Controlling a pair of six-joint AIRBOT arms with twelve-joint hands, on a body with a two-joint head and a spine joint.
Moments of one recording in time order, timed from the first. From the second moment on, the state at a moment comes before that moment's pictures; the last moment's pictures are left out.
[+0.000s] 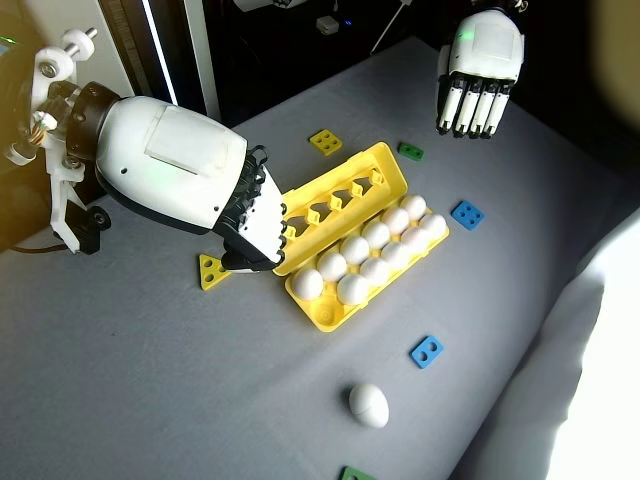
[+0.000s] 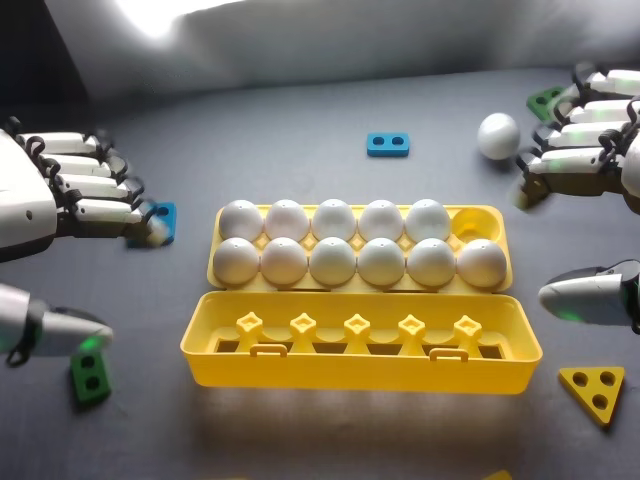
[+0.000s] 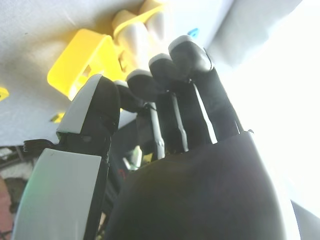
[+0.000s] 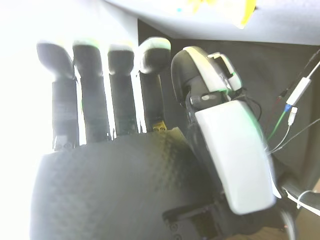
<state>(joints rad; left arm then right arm) 0.50 -0.67 0.73 0.79 -0.68 0.35 -0.25 -0.58 0.67 0.01 0.31 -1.17</state>
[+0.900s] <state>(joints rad) 0.45 -0.67 0.81 1.09 -0.73 0.07 -0.21 -0.61 0.66 0.01 0.29 -1.26</state>
